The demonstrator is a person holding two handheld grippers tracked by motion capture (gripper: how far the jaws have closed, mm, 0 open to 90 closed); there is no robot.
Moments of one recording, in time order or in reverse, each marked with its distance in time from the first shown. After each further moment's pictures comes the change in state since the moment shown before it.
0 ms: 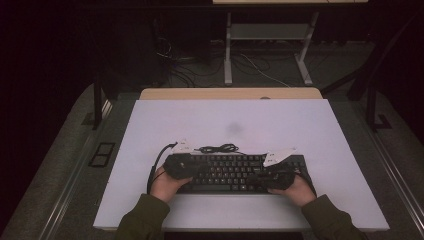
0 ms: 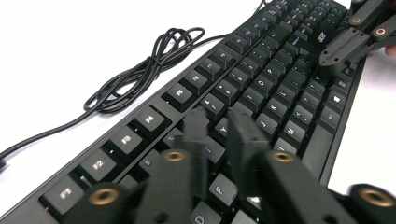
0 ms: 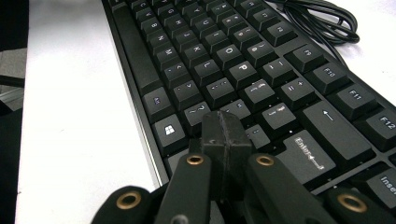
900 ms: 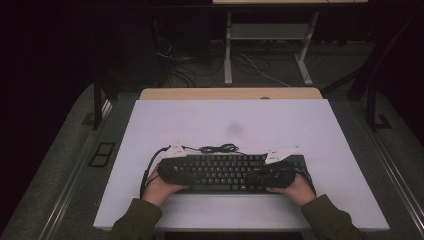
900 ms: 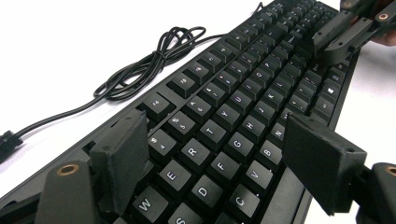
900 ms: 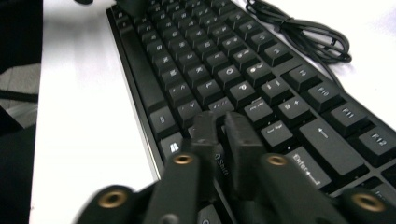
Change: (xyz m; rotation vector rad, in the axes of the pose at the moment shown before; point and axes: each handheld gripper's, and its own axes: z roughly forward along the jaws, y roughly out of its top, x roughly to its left) left arm 0.002 -0.014 -0.012 -0.038 0.000 0.002; right arm 0.000 0.005 -0.005 -0.064 0.015 0.023
